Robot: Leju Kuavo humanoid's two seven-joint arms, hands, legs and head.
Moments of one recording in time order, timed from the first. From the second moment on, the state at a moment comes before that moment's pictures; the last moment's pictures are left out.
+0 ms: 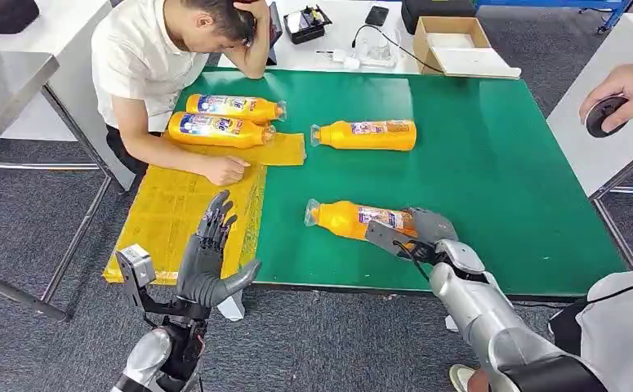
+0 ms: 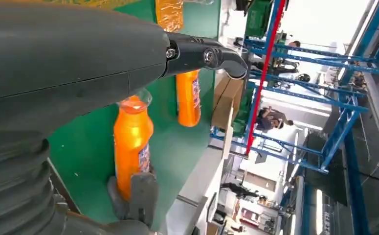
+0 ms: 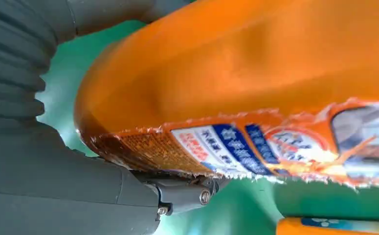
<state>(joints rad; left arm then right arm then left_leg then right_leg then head) -0.03 -0.09 -0.37 -1.49 0.14 -0.06 -0.31 -0.69 -0.02 0.38 -0.39 1.09 -0.01 -0.06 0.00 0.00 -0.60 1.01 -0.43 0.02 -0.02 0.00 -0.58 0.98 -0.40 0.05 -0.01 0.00</state>
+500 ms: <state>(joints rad) -0.01 -0.10 -0.38 -1.49 0.11 0.04 -0.35 -0.56 0.01 0.27 -0.44 0.78 -0.19 -0.48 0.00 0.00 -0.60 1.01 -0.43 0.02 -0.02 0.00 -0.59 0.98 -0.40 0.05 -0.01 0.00</state>
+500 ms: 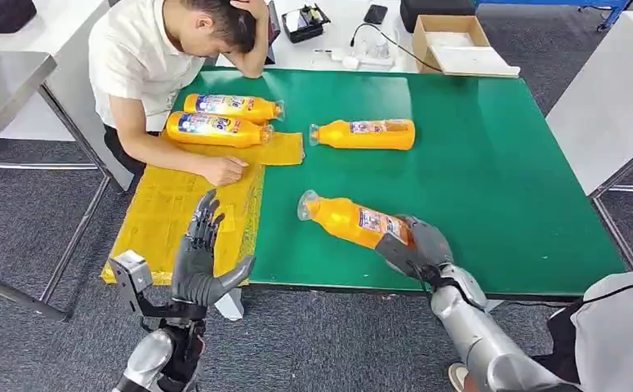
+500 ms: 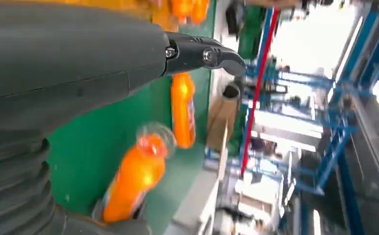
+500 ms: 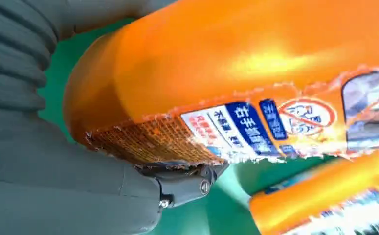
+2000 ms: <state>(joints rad) -0.05 -0.13 -0.45 -1.44 0.39 -0.06 -0.25 -0.39 0.23 0.62 -0.74 0.52 -0.12 -0.57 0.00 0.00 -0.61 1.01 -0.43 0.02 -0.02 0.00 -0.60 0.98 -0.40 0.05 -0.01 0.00</state>
